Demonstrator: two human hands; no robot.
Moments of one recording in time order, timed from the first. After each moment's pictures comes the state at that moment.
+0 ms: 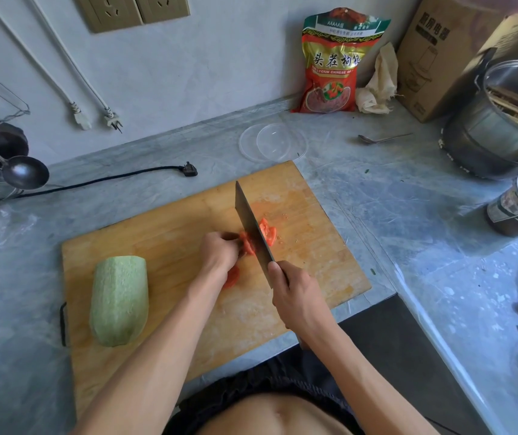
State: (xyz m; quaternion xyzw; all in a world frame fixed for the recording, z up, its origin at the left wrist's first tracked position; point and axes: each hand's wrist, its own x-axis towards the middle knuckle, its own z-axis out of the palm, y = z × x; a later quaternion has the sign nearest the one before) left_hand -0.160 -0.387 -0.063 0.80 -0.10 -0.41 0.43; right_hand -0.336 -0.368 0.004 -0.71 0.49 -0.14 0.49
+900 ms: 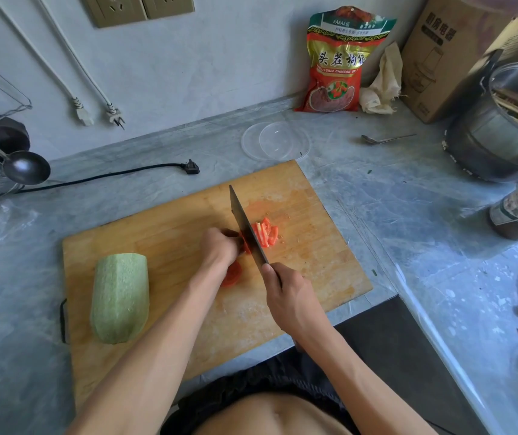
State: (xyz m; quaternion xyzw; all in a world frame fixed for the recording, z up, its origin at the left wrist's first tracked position) left_hand -0.154 -0.393 -0.056 0.83 -0.10 -0.39 0.39; right_hand -0.326 -0.364 0.001 -0.73 0.48 -0.12 0.48
